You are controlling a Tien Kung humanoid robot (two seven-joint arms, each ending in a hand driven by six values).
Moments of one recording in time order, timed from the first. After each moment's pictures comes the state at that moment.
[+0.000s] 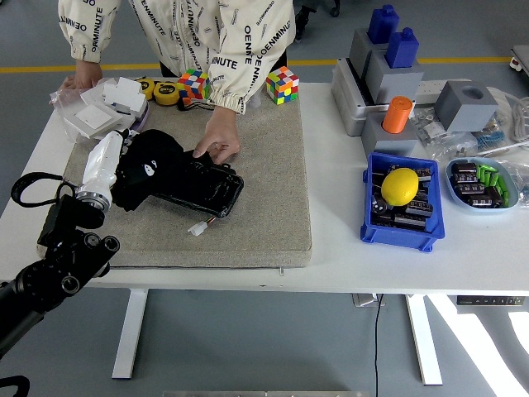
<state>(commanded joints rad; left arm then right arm) -0.53 0.20 -0.87 -0.85 1.54 0.49 0.02 -0.04 -0.13 1.72 0.23 -1.46 0.01 0.21</state>
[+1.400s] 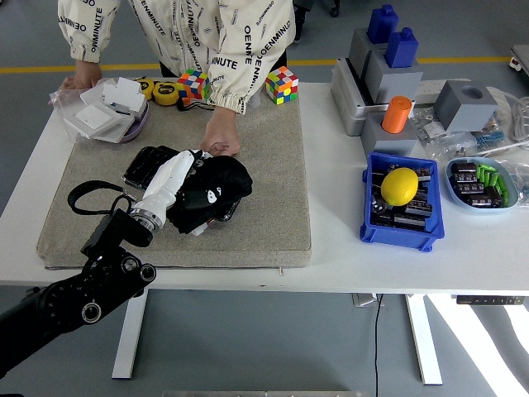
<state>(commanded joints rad) -0.53 0.21 -0.68 -1.01 1.50 0.49 0.03 -0.04 -0.13 1.72 0.24 -1.46 0.01 0.21</state>
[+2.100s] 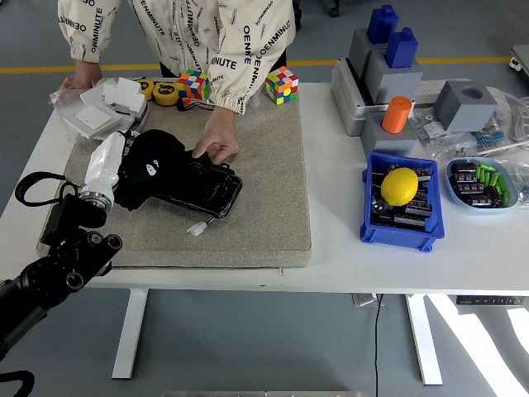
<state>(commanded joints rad) -0.57 0.18 -0.92 -0.72 1.54 0.50 0.00 -0.04 -0.13 1.72 0.24 -1.46 0.01 0.21</state>
